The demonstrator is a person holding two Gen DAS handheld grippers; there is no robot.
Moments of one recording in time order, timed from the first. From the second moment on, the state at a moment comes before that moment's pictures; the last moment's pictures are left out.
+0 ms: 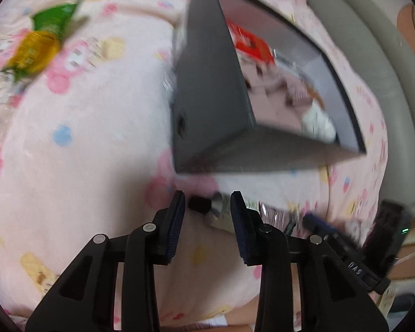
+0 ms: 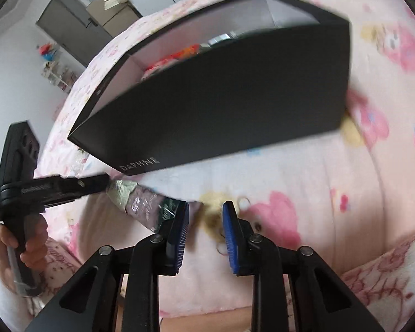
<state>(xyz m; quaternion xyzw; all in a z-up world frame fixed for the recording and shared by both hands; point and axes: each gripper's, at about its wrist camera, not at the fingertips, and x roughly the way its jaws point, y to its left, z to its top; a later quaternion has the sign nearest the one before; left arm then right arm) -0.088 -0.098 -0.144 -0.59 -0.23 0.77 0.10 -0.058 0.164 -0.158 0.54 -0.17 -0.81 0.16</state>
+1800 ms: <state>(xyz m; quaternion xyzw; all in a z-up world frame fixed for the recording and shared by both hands) -0.078 -0.021 -0.051 -0.51 -0.15 0.81 0.24 -0.060 0.212 -0.065 0.40 -0.21 -0.86 0.22</state>
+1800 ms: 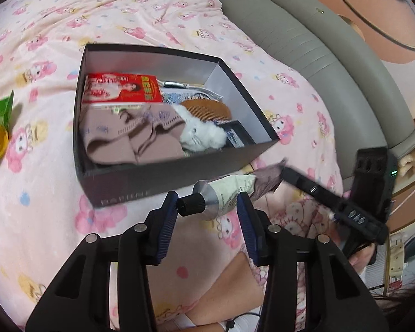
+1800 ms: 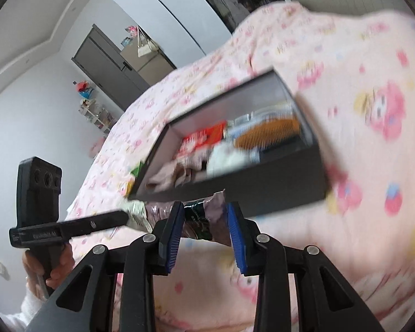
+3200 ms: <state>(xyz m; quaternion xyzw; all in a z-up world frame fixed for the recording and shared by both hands) -0.292 0.067 -0.139 -0.63 -0.08 0.75 0.19 -0.268 0.214 -0.102 0.51 -0.09 -0.83 0.20</state>
